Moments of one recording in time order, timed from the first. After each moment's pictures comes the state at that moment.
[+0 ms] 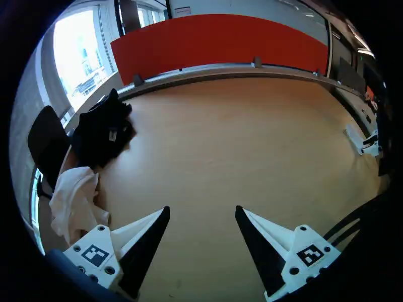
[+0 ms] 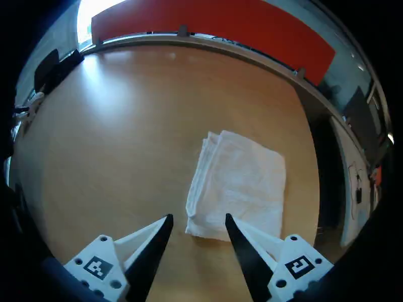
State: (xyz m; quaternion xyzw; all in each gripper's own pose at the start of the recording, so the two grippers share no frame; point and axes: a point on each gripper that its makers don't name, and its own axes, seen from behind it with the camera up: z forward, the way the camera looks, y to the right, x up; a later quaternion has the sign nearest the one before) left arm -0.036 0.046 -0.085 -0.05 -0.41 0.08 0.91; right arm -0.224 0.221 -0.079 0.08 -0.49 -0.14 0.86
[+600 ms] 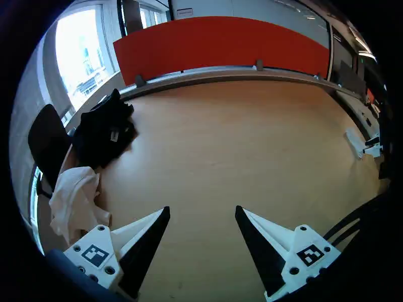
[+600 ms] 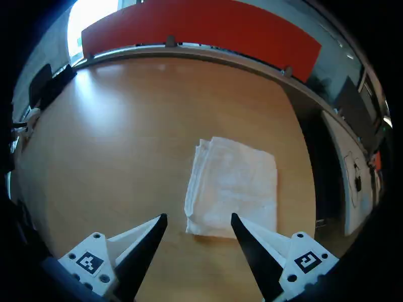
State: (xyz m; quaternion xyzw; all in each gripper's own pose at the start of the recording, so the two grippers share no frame) left arm -0.033 0.041 -0.083 -0.04 -0.40 0.07 0.91; right arm -0.205 0.220 -0.076 0.05 -0.46 -0.10 0.88
